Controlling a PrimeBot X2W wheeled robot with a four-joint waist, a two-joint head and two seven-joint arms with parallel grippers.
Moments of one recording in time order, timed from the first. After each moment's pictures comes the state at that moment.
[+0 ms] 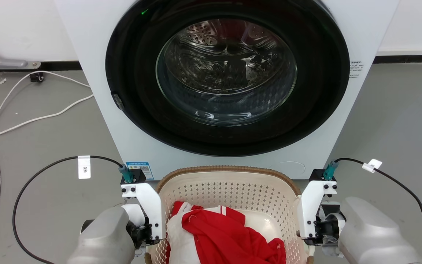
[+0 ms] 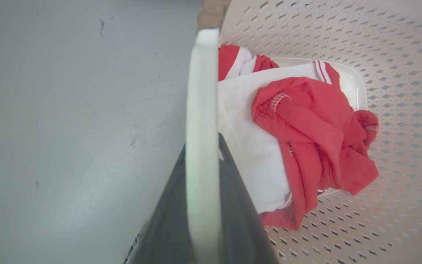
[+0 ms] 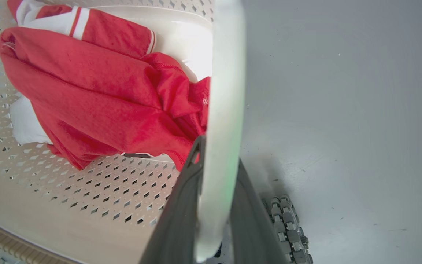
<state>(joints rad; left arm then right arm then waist) -0.73 0.11 -0.73 1.29 -0.91 -0.12 0.39 -0.74 -0.07 0.73 1.30 0.91 0.12 0.62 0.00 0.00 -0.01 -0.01</state>
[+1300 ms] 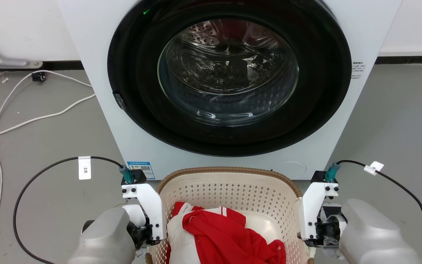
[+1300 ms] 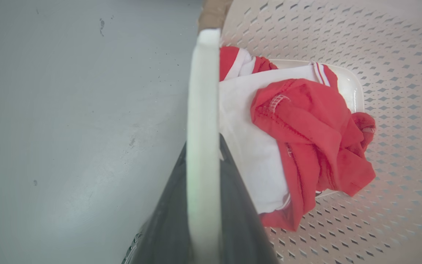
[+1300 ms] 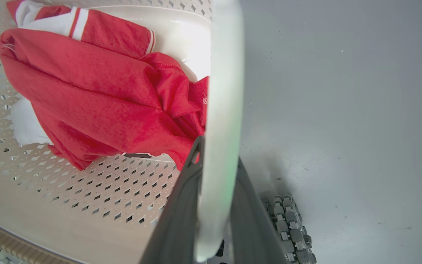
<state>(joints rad) -0.73 0.11 -0.76 1.30 -0.95 -0.12 0.38 -0.73 -0.07 0.68 1.30 0.88 0.12 0.63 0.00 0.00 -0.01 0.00</state>
